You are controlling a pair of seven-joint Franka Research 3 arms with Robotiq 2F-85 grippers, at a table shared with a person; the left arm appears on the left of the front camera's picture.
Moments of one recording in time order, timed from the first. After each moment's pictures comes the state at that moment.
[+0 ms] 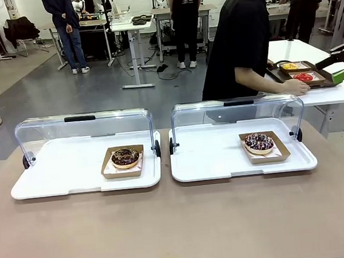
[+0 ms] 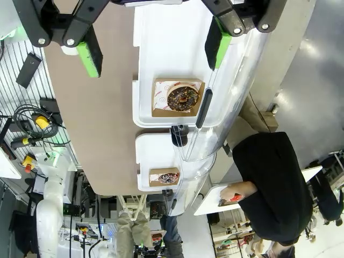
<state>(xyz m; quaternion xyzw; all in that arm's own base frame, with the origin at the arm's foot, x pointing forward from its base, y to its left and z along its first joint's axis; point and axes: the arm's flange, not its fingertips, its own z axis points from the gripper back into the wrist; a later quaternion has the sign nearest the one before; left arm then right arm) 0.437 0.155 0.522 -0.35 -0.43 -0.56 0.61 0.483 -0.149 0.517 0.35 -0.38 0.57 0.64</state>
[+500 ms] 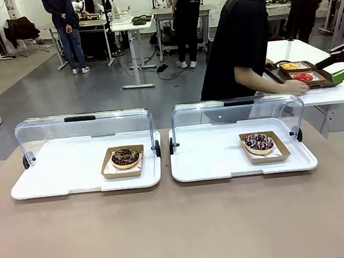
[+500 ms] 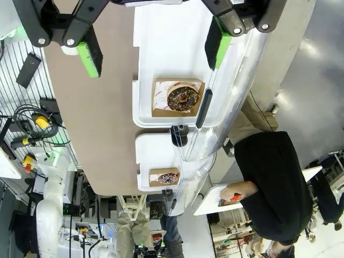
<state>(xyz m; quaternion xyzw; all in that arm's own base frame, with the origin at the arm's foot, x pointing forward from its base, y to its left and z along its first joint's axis) 0.437 0.155 0.522 -0.35 -0.43 -0.56 0.61 0.483 -0.149 0.517 0.35 -0.38 0.57 0.64</state>
